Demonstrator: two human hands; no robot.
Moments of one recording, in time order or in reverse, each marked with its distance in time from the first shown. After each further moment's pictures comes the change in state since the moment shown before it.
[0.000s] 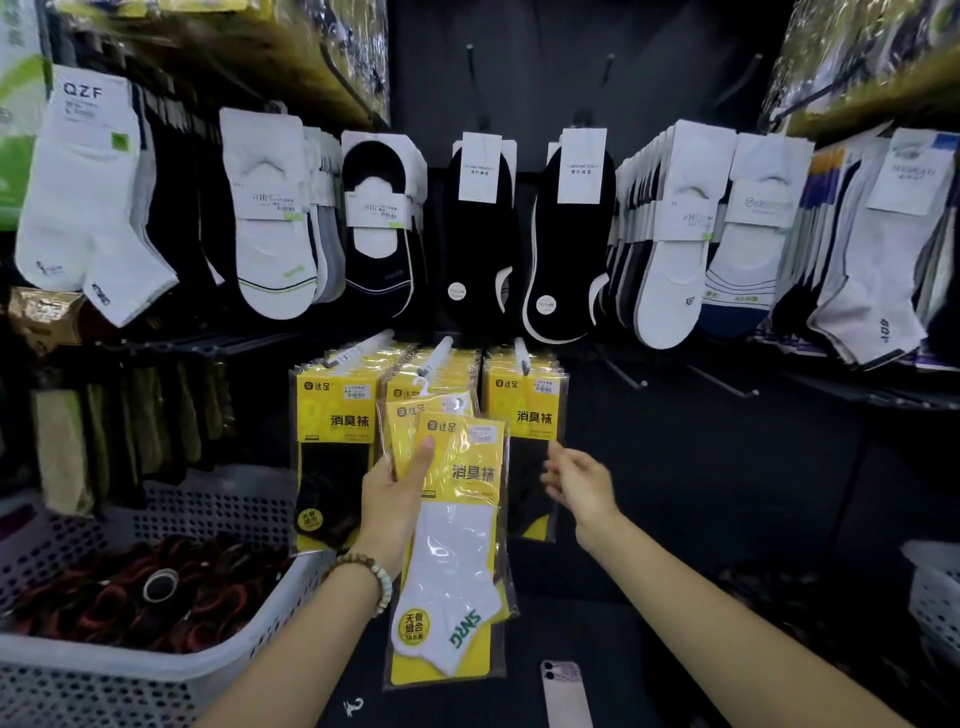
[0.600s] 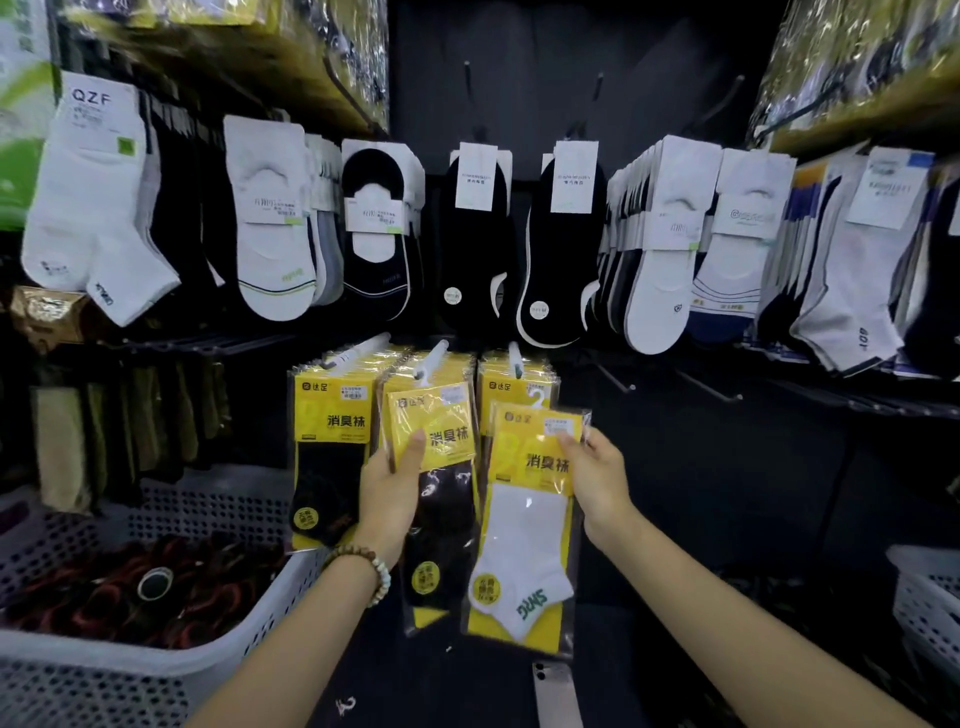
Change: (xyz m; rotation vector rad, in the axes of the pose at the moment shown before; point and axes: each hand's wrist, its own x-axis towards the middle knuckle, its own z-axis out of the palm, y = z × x) left_hand -0.002 0.010 0.005 0.107 0.060 0.019; right_hand -0.030 -0.032 -0.016 0.093 -0.086 -0.195
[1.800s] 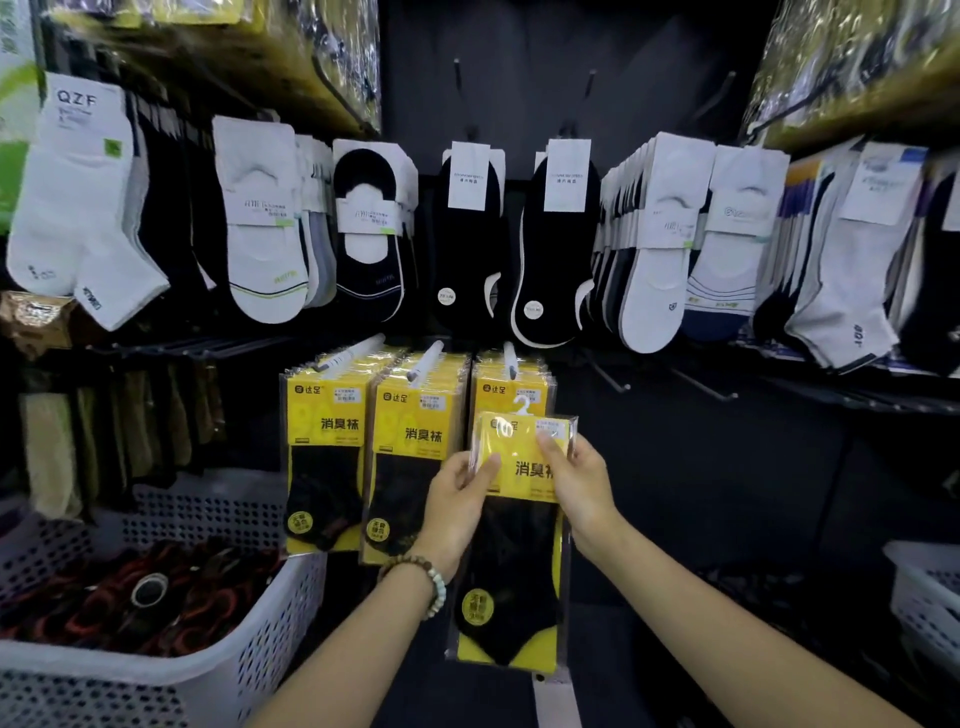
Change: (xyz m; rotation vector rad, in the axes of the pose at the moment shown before) left_hand -0.020 -0.010 0.051 -0.046 -0.295 -0.024; right_hand -0.004 0.009 0.005 -0.018 -0.079 -0.061
